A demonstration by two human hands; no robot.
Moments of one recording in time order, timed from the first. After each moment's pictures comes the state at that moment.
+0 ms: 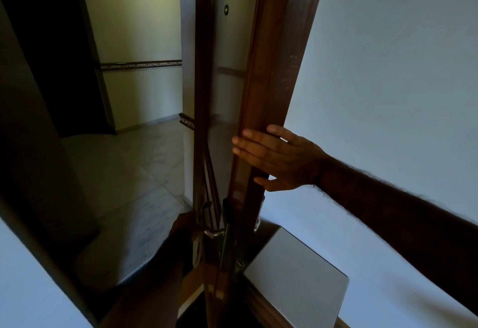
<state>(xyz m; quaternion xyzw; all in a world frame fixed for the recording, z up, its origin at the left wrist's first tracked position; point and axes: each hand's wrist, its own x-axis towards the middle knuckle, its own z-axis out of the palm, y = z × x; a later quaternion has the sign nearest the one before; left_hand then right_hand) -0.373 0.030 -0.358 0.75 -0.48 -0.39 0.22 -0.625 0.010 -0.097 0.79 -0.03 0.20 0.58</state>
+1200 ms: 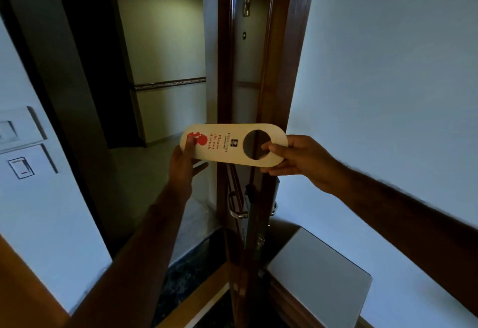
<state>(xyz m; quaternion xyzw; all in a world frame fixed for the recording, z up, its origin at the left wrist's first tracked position) -0.333 0.125 -0.177 0.46 -0.36 -0.41 0.70 -0.612 0.133 -0.084 0.67 -0.37 0.36 -0.53</state>
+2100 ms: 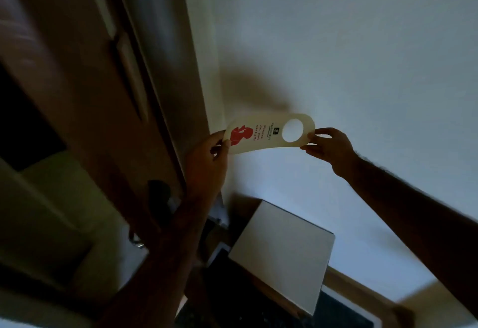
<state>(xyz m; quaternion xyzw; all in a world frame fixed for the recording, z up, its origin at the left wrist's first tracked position) -0.634 -0.011 -0.208 0.55 -0.63 -0.15 0.53 -0.934 -0.071 -0.227 0.38 -0.57 0.55 -0.48</state>
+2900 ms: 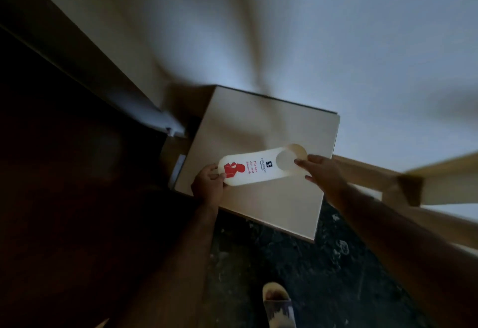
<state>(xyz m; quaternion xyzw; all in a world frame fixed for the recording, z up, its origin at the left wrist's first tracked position) -0.747 -0.106 -0.834 0.77 -0.39 -0.45 0.22 -1.008 -0.051 -0.831 0.19 -0.76 0.35 -0.52</state>
